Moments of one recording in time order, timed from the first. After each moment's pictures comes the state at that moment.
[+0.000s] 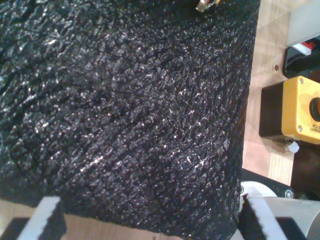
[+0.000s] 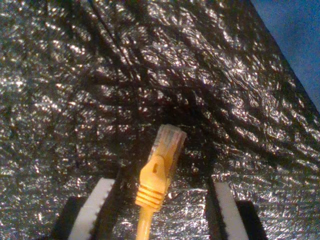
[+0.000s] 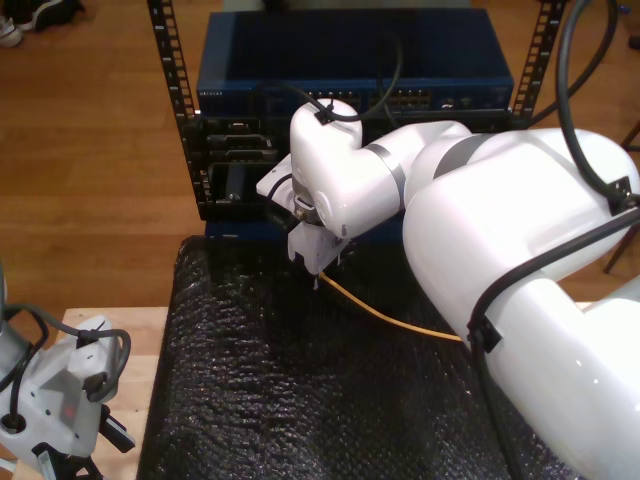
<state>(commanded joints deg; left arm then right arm) 26.5 -24.6 -29.8 -21.5 86.0 -258.4 30.6 29.5 -82.6 -5.1 47.7 -18.2</state>
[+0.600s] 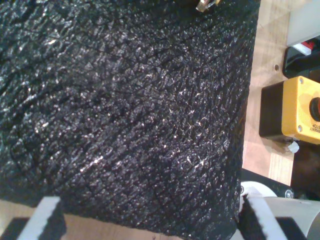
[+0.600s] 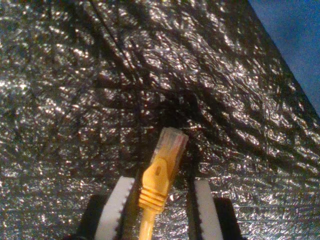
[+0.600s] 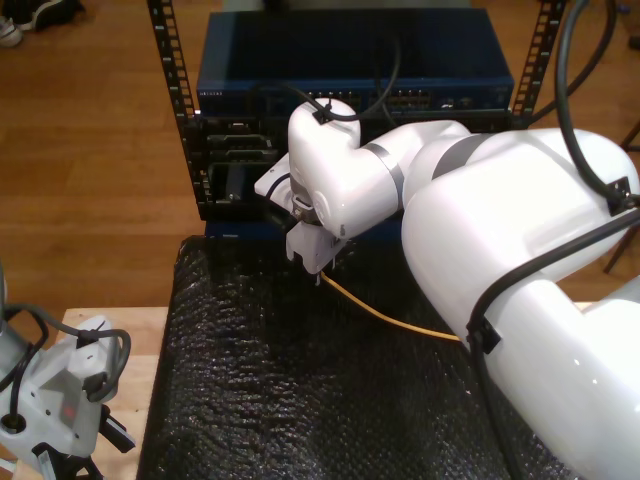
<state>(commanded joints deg) 26.5 -24.5 -29.8 -21.5 86.0 -258.4 30.8 29.5 -82.8 -5.1 47.7 -18.2</state>
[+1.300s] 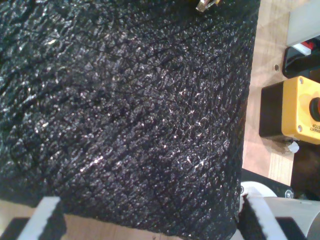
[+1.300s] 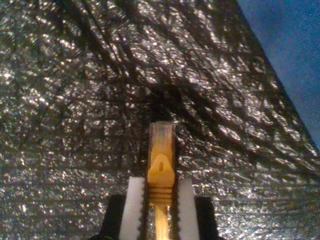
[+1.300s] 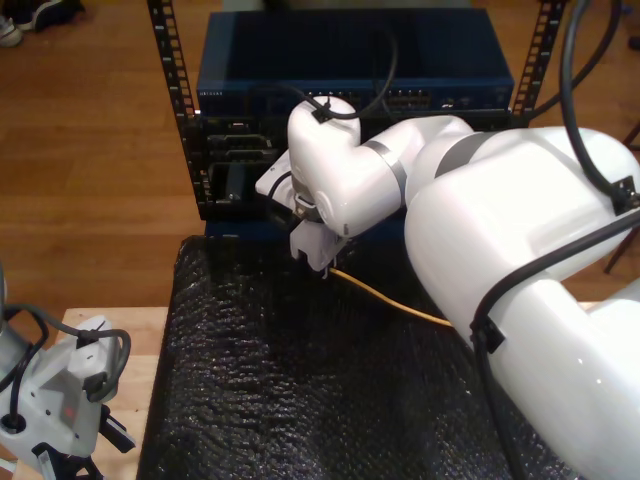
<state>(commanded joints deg) 26.5 -24.4 -29.8 -21.5 86.0 -258.4 30.6 27.6 -82.5 -7.3 47.8 -22.5</state>
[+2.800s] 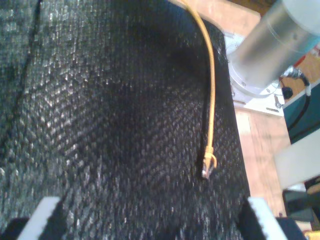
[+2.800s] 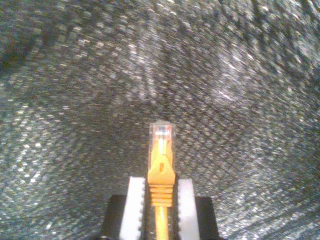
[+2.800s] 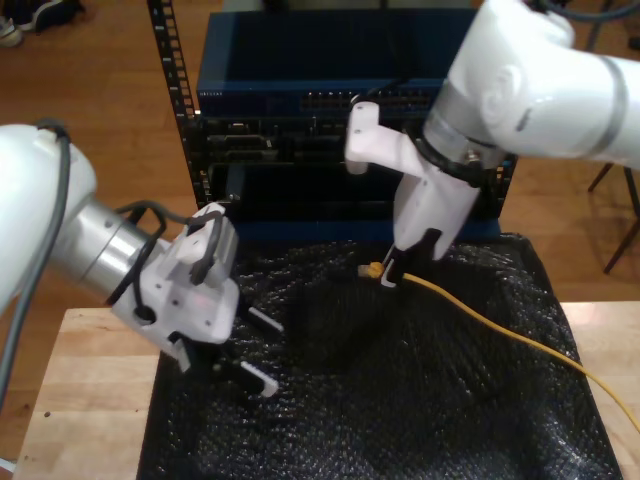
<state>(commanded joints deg) 3.9 -18.2 -41.1 -48.1 87.8 -258.0 17.9 -9.8 -60.2 22.1 71.5 -72.8</state>
